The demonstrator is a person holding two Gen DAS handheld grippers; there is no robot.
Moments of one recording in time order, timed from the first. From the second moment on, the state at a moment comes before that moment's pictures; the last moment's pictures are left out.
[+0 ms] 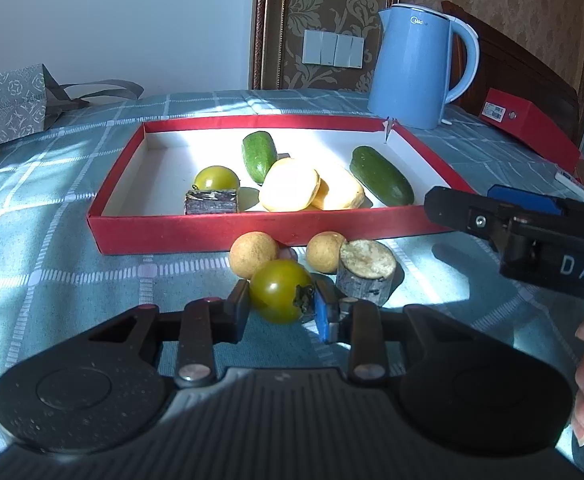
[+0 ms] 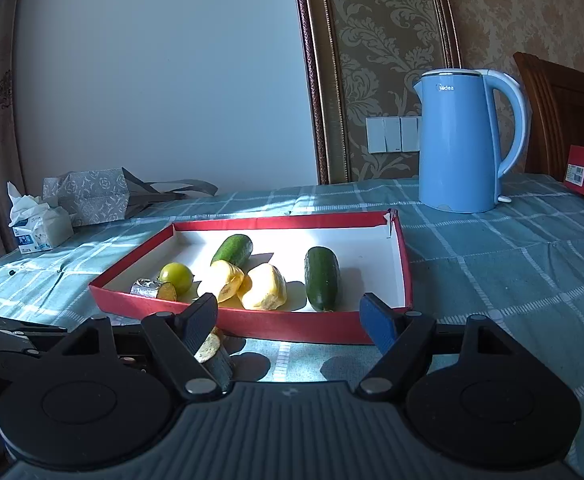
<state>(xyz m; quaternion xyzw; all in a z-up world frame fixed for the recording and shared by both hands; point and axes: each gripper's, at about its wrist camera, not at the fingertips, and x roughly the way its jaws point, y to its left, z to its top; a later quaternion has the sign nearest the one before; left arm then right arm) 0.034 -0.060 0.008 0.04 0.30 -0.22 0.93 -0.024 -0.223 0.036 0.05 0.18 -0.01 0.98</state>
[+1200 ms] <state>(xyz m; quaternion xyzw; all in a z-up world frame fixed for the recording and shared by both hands) 0.023 -0.002 0.020 0.00 0.26 -0.16 0.95 -0.008 -0.187 0.022 0.01 0.25 0.09 0.96</state>
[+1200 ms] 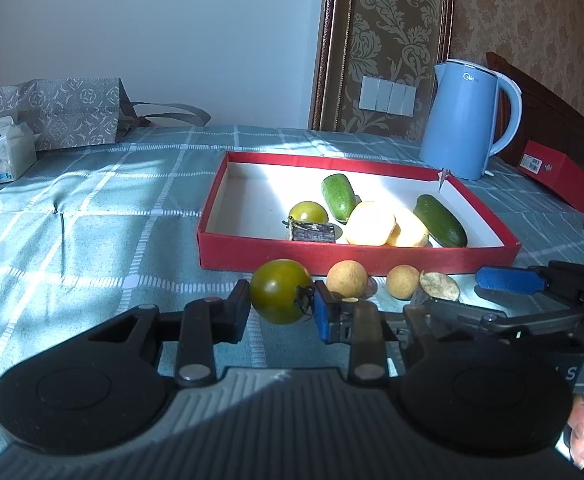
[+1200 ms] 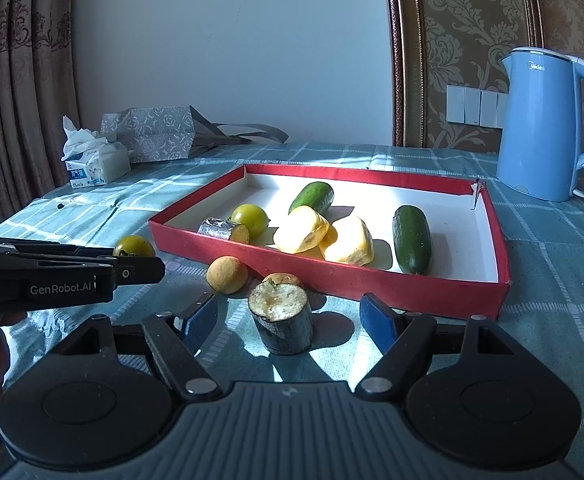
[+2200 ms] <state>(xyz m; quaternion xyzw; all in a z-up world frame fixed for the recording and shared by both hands) 0.027 -0.003 0.019 -0.01 0.27 -0.17 0.95 0.019 -0.160 0.011 -0.04 0.30 0.08 0.95</state>
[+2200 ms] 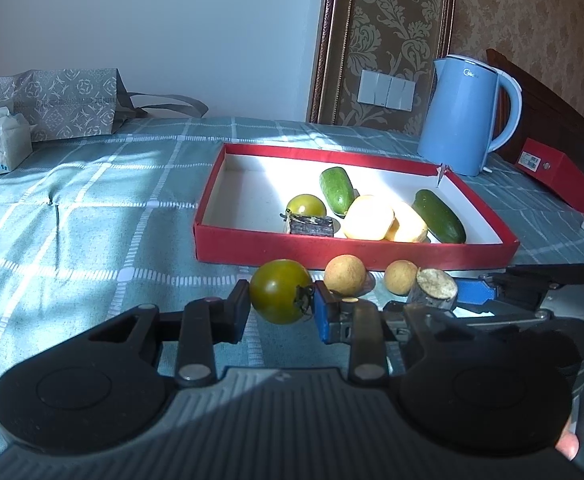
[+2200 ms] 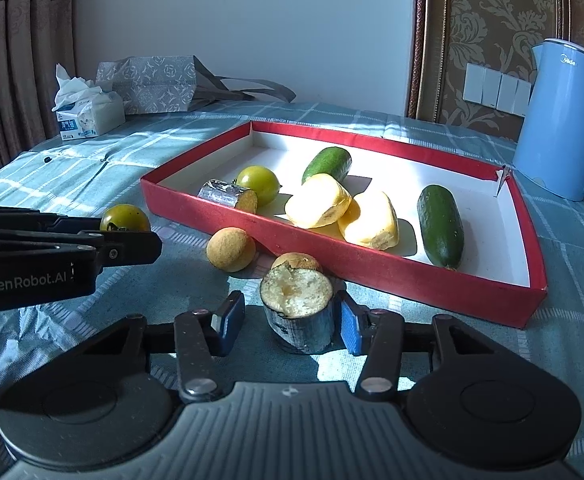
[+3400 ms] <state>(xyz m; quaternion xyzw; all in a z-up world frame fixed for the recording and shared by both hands) 0.031 -0.003 0.016 0.00 0.28 -0.16 0.95 0.007 -0.177 0.016 0.00 0.28 0.06 0.96</state>
